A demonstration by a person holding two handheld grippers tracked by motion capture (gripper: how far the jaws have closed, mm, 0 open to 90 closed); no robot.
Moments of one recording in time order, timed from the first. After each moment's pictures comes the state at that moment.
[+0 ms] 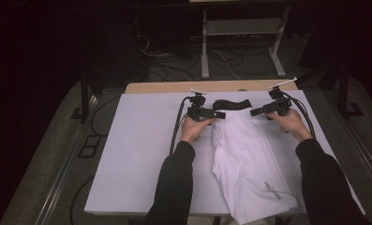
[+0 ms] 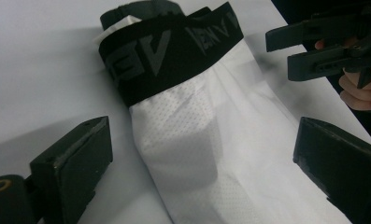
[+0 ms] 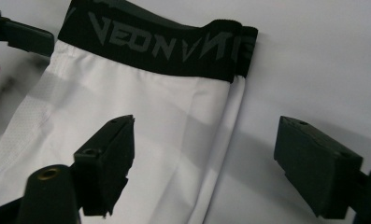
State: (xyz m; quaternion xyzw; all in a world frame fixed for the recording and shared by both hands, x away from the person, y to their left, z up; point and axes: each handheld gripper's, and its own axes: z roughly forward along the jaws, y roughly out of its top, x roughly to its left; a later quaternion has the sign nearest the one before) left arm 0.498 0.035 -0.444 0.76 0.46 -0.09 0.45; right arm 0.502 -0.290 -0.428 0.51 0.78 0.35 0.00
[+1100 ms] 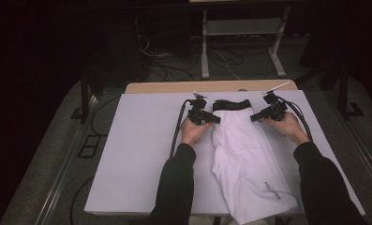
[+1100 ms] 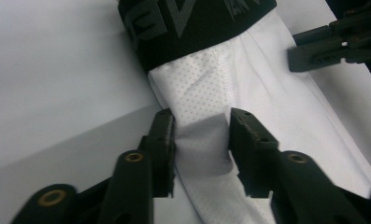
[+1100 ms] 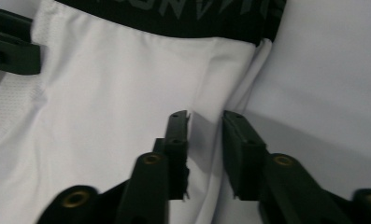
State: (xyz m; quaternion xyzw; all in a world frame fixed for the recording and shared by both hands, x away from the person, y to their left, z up) left arm 0.493 0.029 -0.449 0.78 0.48 -0.07 0.39; right arm 0.499 -0.276 -0.440 0.51 0.80 0.31 -0.01
